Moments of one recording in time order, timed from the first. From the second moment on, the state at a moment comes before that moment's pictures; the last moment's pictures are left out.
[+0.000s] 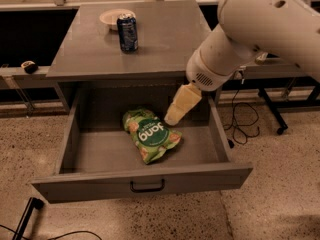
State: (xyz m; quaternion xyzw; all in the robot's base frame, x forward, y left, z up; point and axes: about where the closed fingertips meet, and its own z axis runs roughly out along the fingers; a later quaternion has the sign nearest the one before) arm 0.549 -0.067 0.875 -0.53 0.81 0.04 0.25
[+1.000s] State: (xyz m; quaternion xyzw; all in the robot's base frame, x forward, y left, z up) arm 0.581 0.030 0.707 -0.52 0.78 0.14 0.32
